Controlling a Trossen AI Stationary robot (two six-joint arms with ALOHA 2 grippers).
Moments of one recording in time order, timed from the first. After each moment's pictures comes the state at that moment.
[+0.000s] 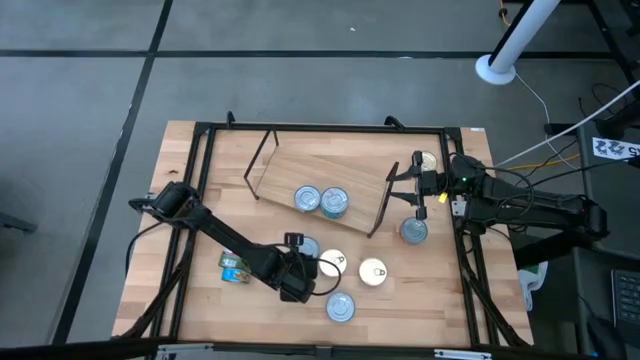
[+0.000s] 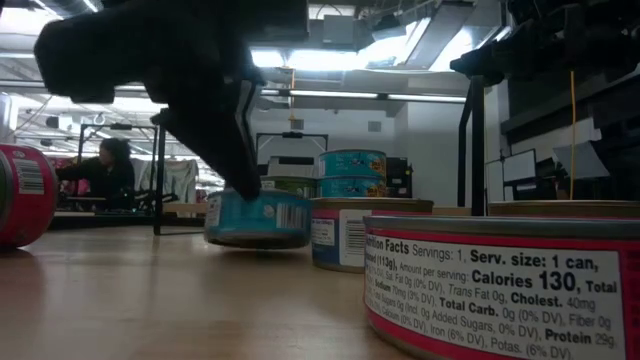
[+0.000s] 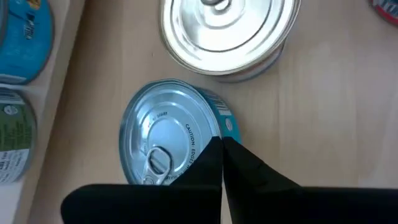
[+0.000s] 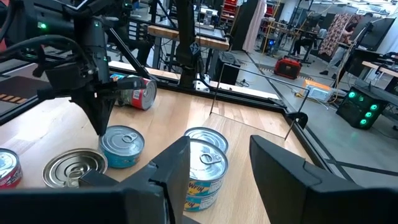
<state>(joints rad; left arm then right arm) -0.48 1.96 1.38 -0.73 -0.48 -0.39 -0.32 0.62 0.37 0.16 -0.35 -0.26</state>
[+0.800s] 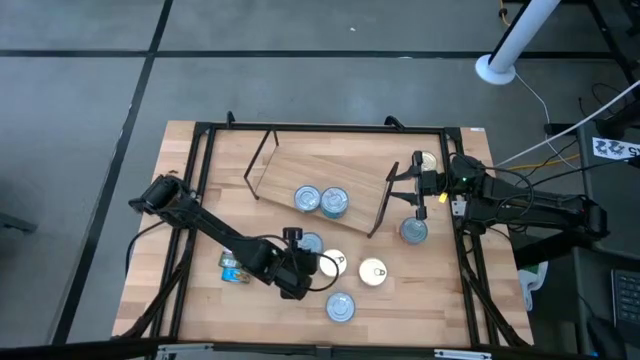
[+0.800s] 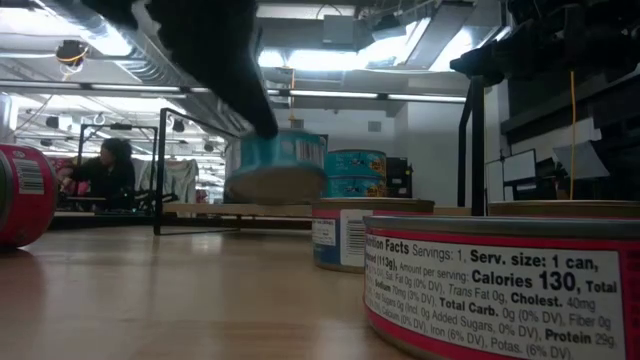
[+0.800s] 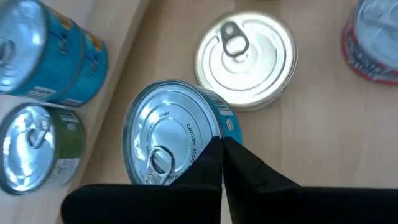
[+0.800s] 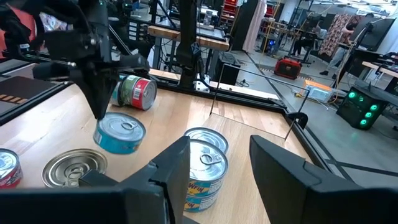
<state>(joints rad) -0.48 1.87 1.39 -0.72 -0.53 -0.38 -0.32 0.62 0.37 0.16 -0.35 -0.26</state>
